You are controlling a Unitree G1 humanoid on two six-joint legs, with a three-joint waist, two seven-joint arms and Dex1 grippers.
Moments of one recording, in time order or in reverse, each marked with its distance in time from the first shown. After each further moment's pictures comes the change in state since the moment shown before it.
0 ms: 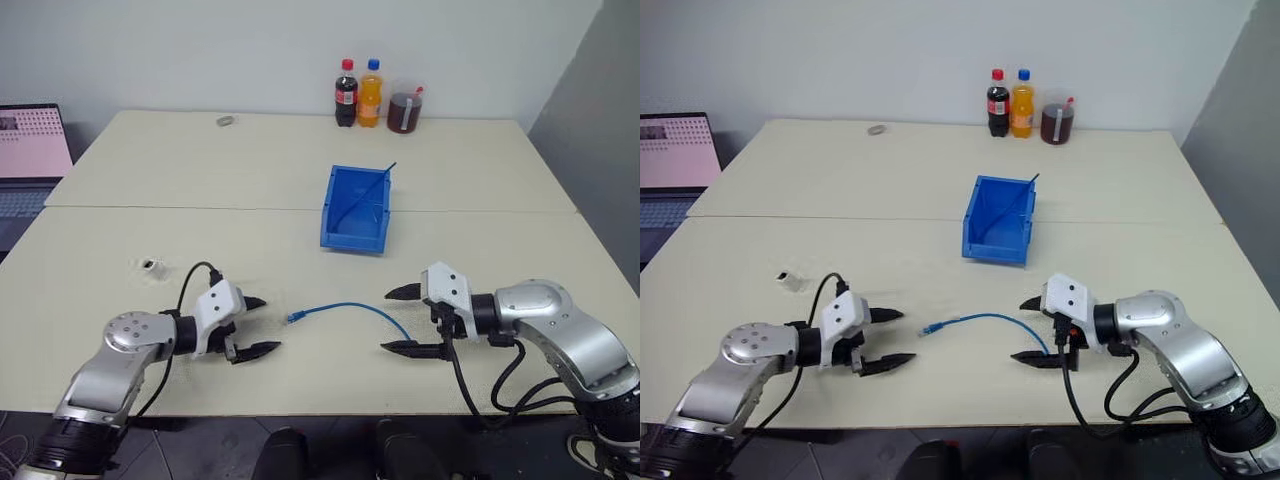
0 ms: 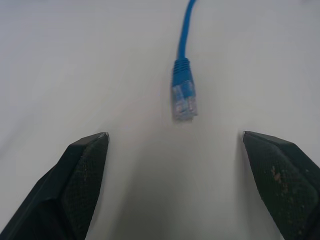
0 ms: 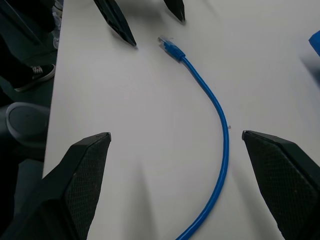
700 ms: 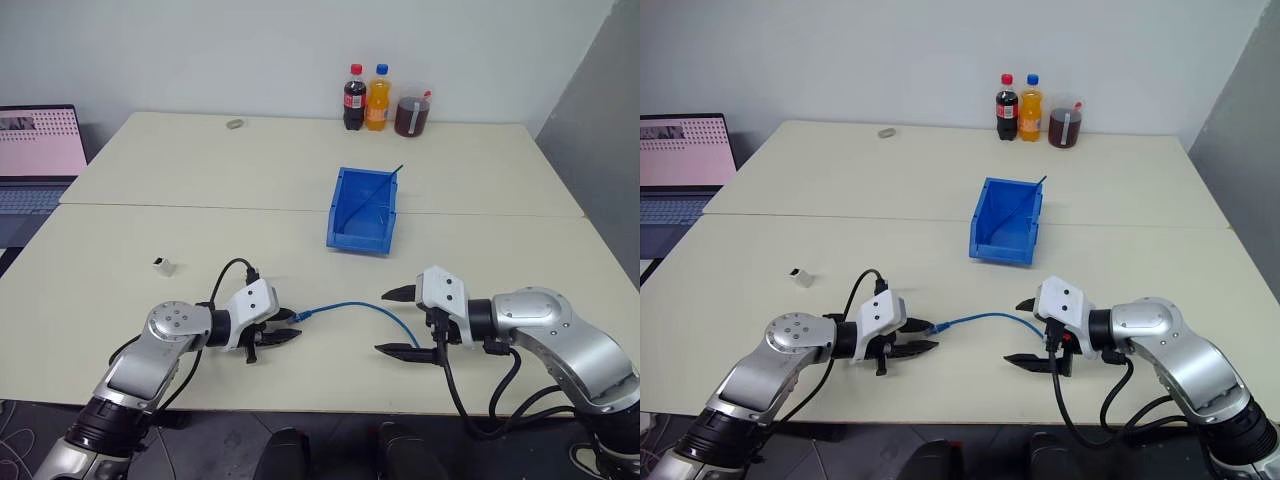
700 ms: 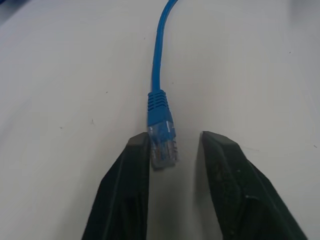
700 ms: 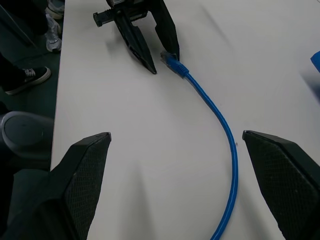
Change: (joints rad) left arm -0.102 -0.046 -0.130 -0.013 0.054 0.081 0.041; right arm 0.027 0.010 -0.007 -0.090 0.024 0.071 -0.098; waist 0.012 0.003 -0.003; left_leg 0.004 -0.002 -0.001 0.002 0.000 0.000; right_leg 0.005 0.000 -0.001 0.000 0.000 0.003
